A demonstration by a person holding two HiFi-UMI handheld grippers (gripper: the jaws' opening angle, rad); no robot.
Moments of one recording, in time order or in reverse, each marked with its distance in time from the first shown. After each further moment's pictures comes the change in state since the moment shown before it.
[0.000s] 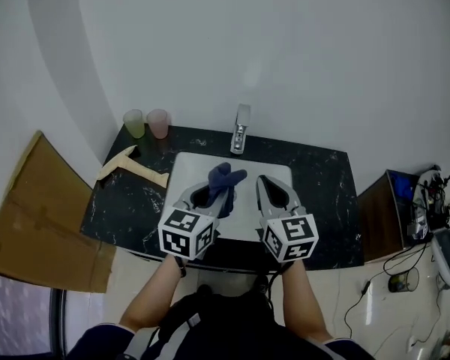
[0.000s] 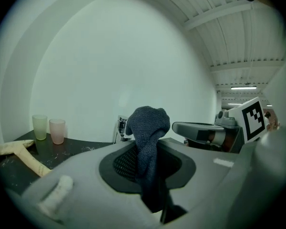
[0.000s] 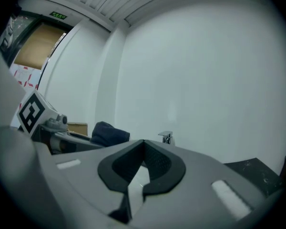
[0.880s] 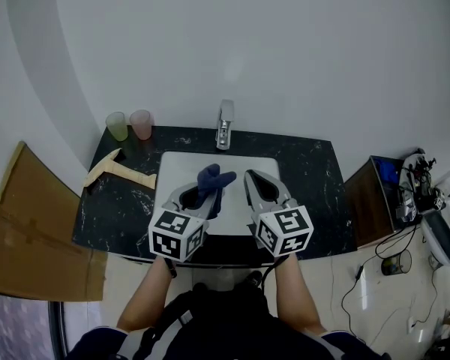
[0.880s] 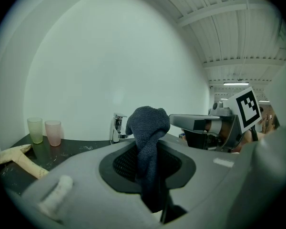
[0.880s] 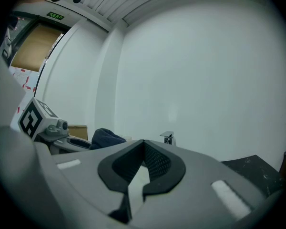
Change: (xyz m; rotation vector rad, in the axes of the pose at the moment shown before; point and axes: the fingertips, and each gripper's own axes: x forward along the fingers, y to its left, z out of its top) left arm -0.008 -0.003 -0.006 0.048 0.050 -0.062; right arm -0.003 0.008 0.008 0.029 0.007 -0.004
